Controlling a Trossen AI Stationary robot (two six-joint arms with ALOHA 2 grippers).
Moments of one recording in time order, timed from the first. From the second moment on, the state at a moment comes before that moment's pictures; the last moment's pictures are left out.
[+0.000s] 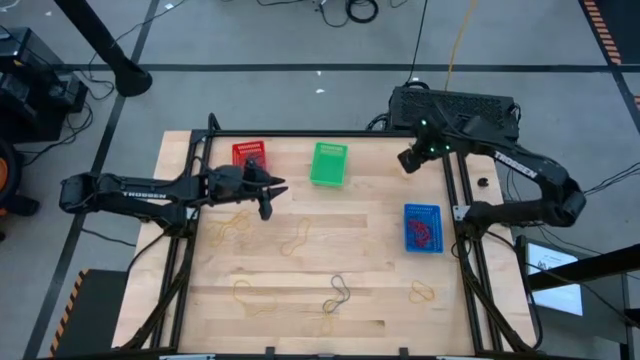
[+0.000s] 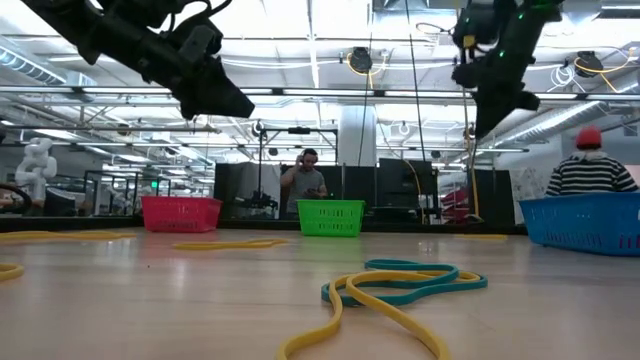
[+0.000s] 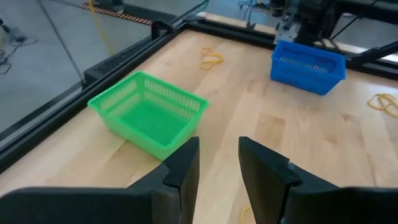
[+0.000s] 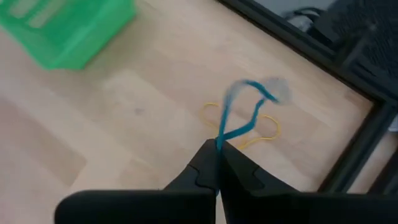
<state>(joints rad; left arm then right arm) 0.16 1.02 0.51 0.14 -0.15 -0.15 -0.72 1.18 1.10 -1.03 0.05 0.26</state>
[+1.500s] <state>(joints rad) -0.23 1.92 0.87 0.93 0.01 0.25 0.34 1.52 1.10 -0.39 0.05 0.48</state>
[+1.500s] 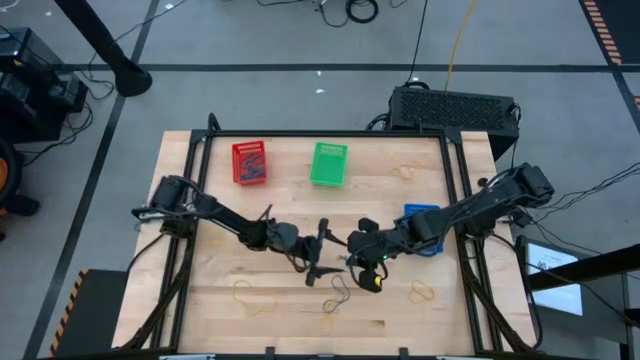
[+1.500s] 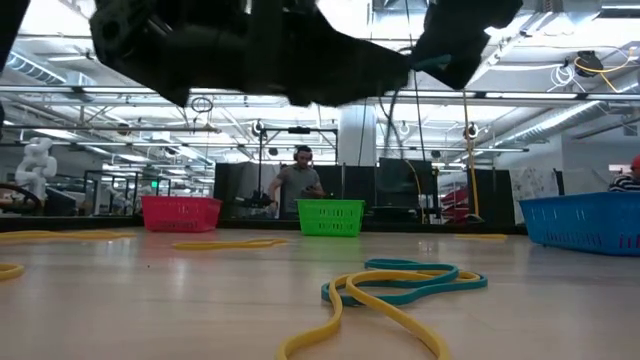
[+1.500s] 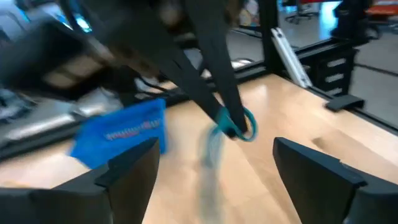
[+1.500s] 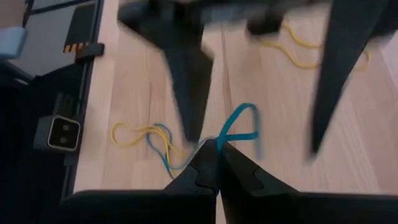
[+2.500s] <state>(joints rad) -0.23 1.93 0.91 0.83 0.02 0.27 0.35 1.51 1.10 -0.39 0.05 0.42</state>
